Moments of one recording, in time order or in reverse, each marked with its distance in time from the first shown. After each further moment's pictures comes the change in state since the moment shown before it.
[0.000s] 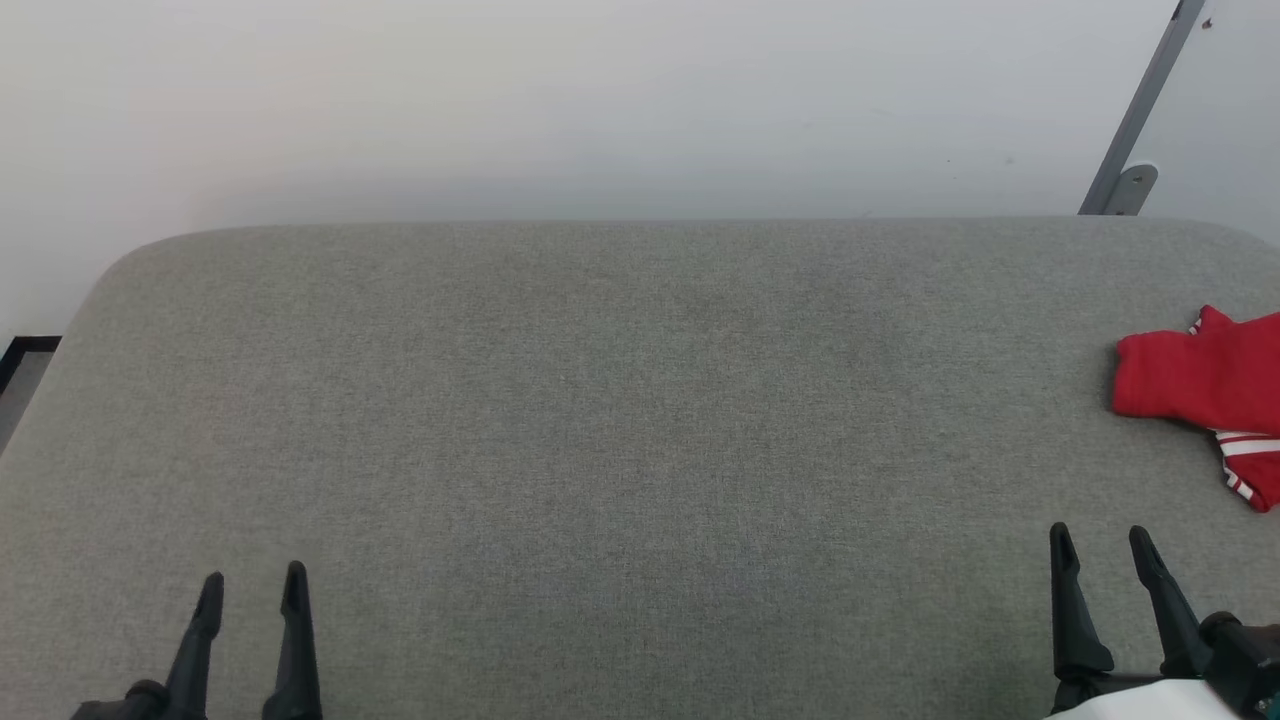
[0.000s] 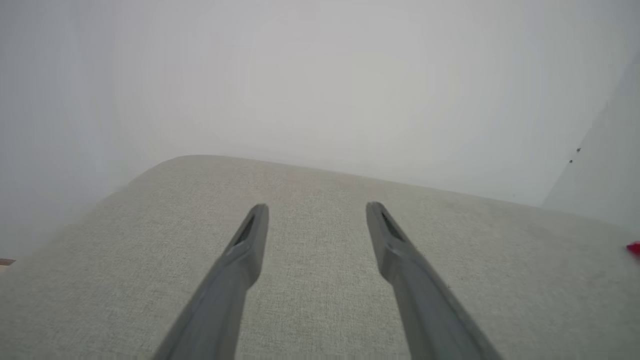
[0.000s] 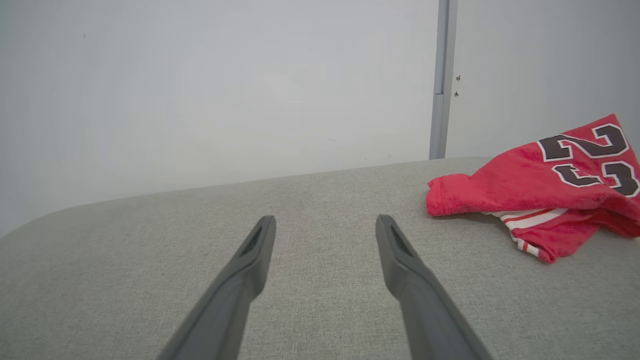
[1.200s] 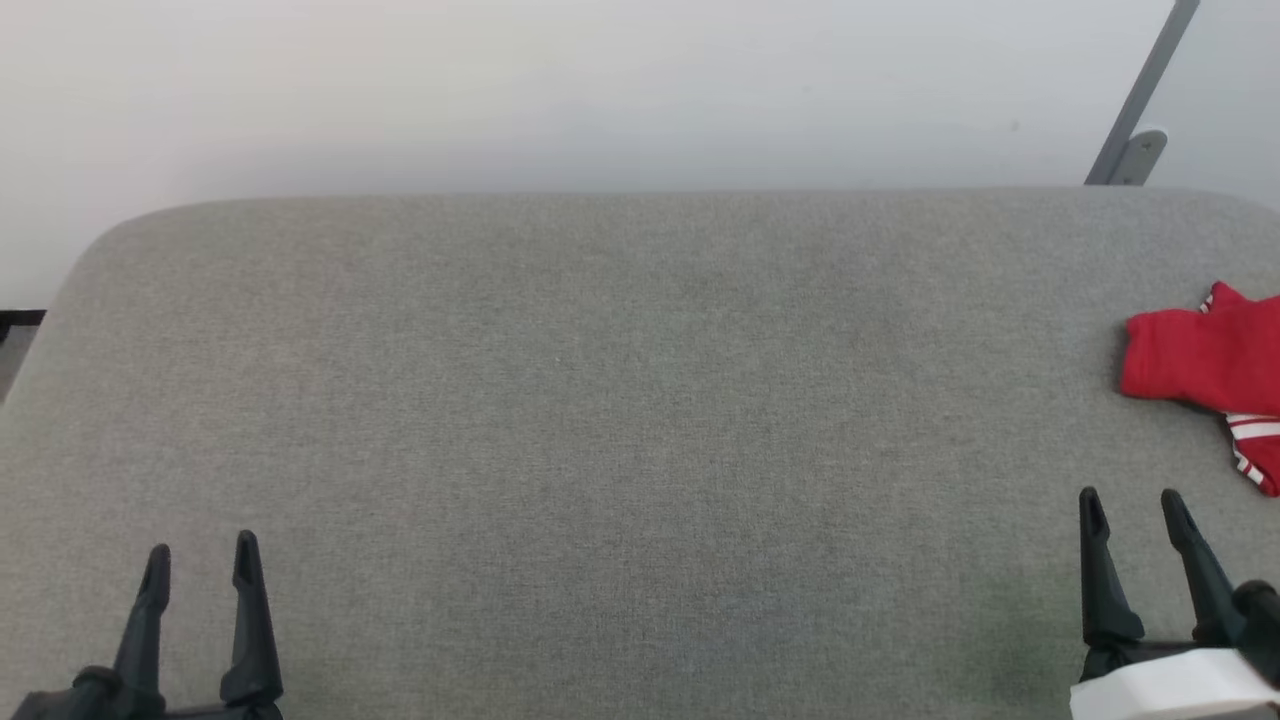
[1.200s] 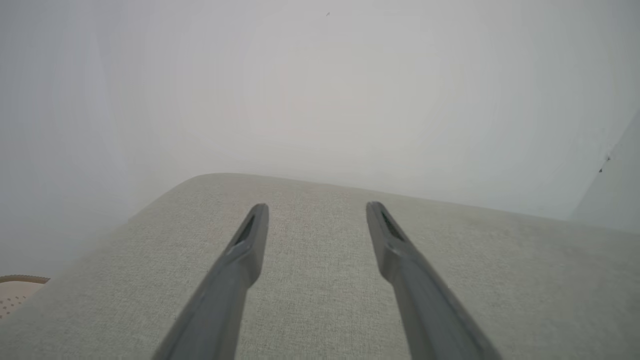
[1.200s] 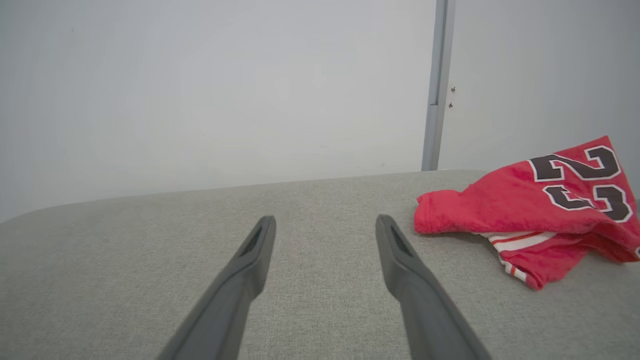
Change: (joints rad) left arm -0.029 -0.009 0.070 -0.047 0.030 0.000 0.000; right arm -0.054 -0.056 -0.006 -0.003 0.012 0.000 0.000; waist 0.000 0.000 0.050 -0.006
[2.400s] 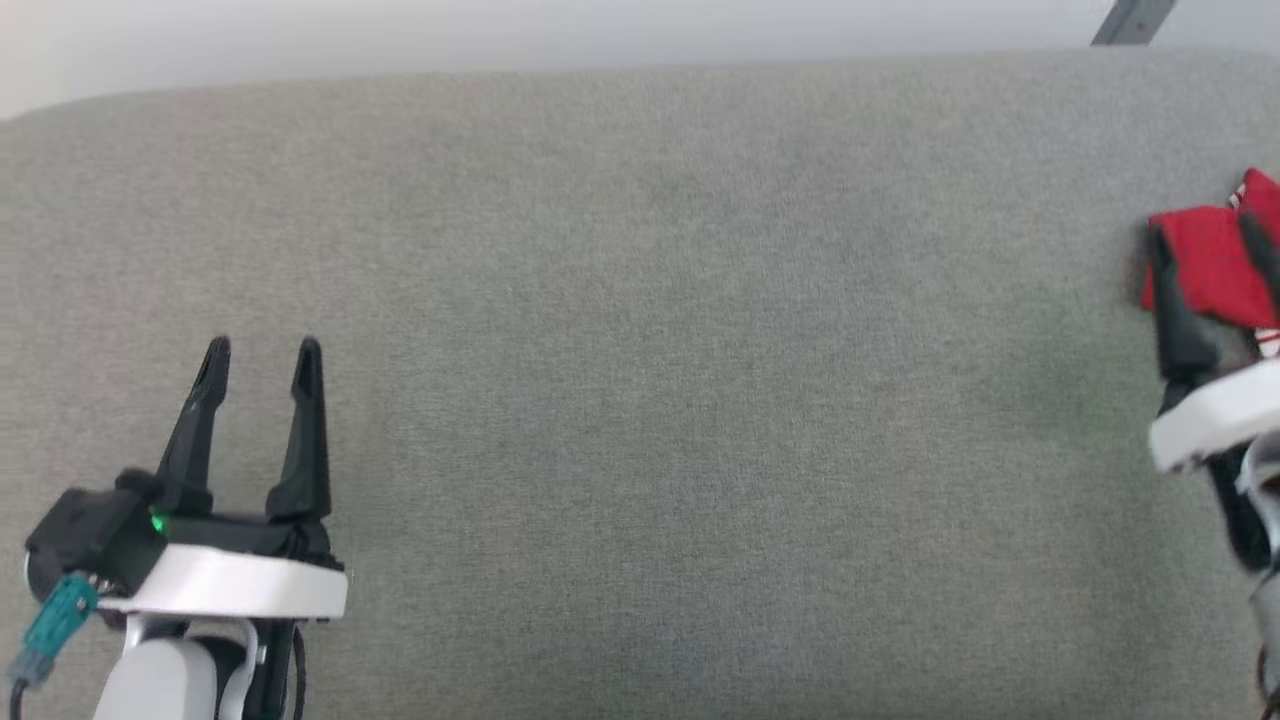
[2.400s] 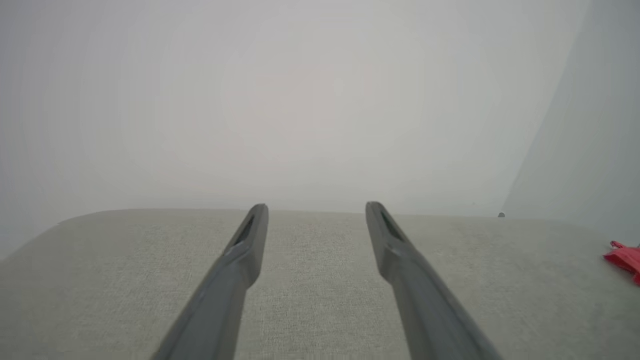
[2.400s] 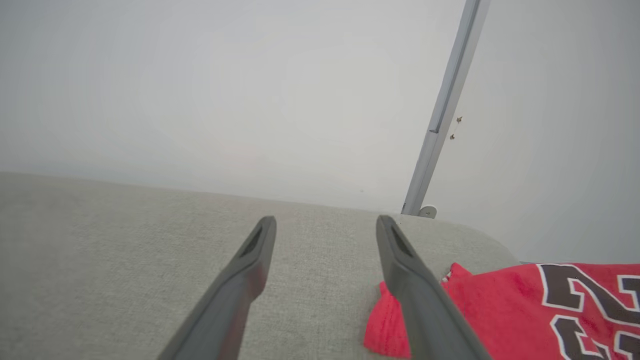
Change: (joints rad) left arm -0.309 0.109 -0.177 0.071 -0.074 0.001 0.000; right arm -0.541 -0.280 0.180 0.373 0.086 0.000 0.004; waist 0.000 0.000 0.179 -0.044
